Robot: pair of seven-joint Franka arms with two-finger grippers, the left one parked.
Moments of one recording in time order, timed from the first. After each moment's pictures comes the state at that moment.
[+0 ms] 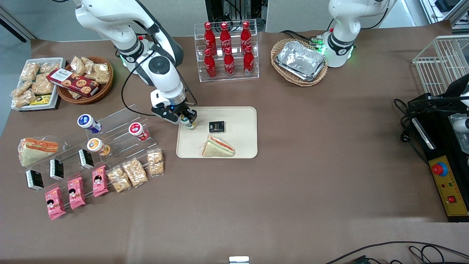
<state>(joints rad) 0.15 0.10 0.49 -2.49 -0.16 2.66 1.28</state>
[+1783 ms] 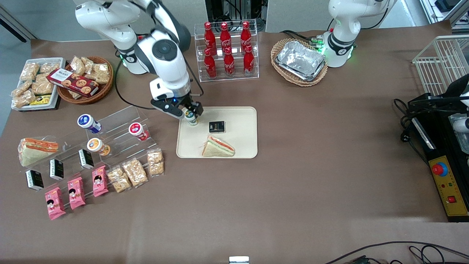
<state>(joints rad) 0.19 0.01 0.49 -2.17 -0.05 2.17 1.19</state>
